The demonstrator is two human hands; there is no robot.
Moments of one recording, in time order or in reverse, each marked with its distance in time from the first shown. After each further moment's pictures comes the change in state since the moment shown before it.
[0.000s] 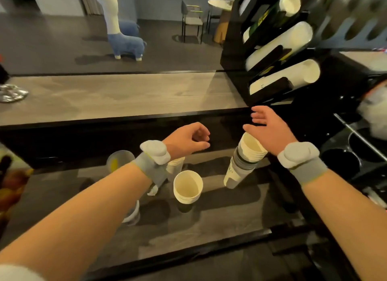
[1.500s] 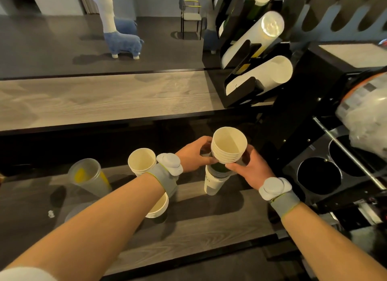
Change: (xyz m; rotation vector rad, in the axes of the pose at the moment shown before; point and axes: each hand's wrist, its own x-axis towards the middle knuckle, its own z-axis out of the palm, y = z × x) left_hand 0.091 0.025 0.113 0.017 -0.074 -0.092; right_hand 0.014 0.141 0.002 0.130 -0.112 0.139
